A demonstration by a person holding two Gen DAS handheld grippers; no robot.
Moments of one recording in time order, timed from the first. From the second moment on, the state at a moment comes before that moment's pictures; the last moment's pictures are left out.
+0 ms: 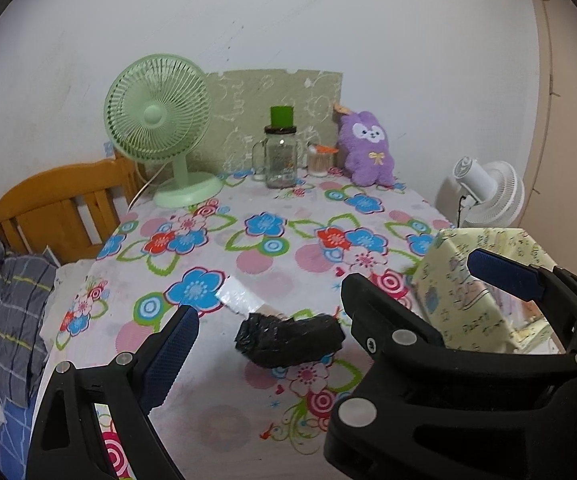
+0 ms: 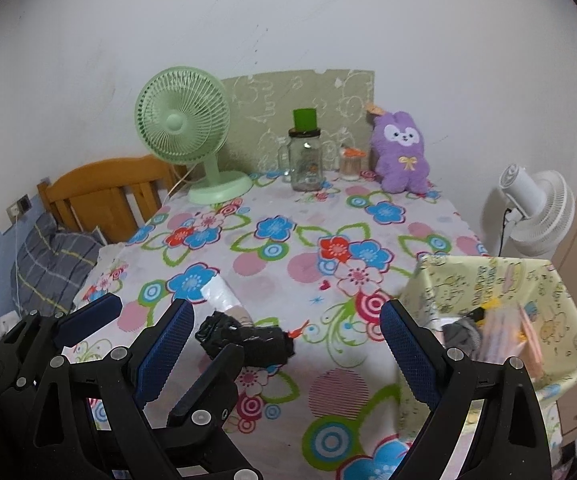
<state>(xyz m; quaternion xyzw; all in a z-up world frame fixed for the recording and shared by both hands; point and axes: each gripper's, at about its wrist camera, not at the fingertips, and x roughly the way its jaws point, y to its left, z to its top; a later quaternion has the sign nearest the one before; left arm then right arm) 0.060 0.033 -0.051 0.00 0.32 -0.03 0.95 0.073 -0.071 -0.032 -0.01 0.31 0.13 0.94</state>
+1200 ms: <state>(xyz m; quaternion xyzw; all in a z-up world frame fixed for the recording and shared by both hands) 0.095 0.080 -0.129 -0.03 0.41 0.01 0.91 0.122 -0.017 -0.112 -0.05 0.39 0.16 0.90</state>
